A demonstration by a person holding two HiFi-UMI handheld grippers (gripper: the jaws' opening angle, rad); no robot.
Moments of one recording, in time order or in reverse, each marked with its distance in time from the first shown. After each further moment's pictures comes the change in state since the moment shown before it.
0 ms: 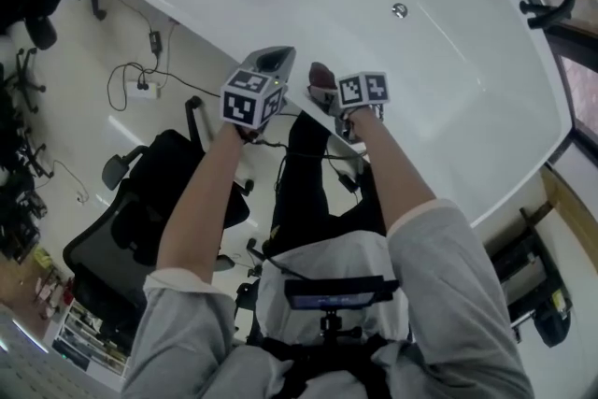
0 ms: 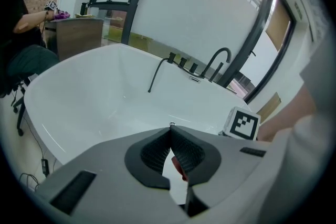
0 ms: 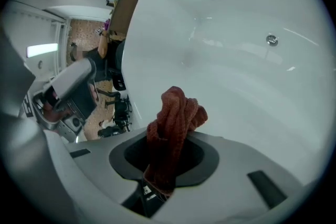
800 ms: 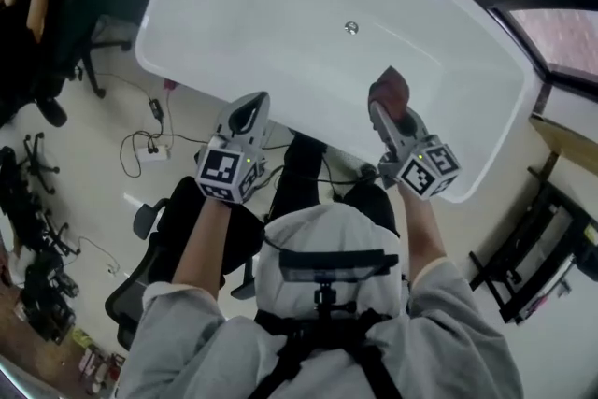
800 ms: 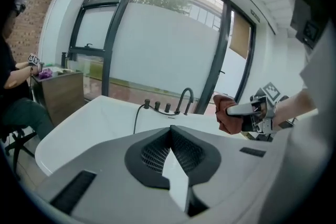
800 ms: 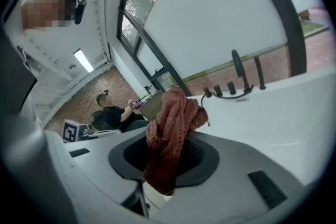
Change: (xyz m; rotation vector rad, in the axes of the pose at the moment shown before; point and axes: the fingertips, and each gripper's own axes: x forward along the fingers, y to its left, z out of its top) left arm -0.172 -0.102 0.113 0.225 -0.315 -0.113; right arm -0.349 0.153 -0.022 -0.337 -1.003 -0.109
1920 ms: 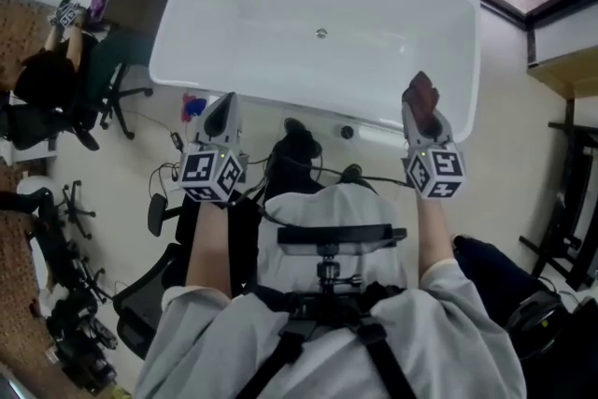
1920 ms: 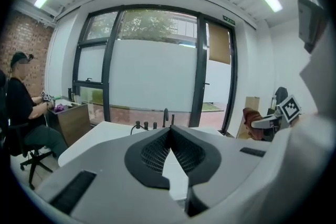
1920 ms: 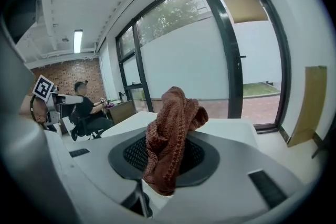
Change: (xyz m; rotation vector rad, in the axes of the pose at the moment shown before) left arm -0.182 -0.188 0.020 0.167 -0.198 0.044; right arm -0.348 0.023 -0.079 -0.263 -0.234 -0.517
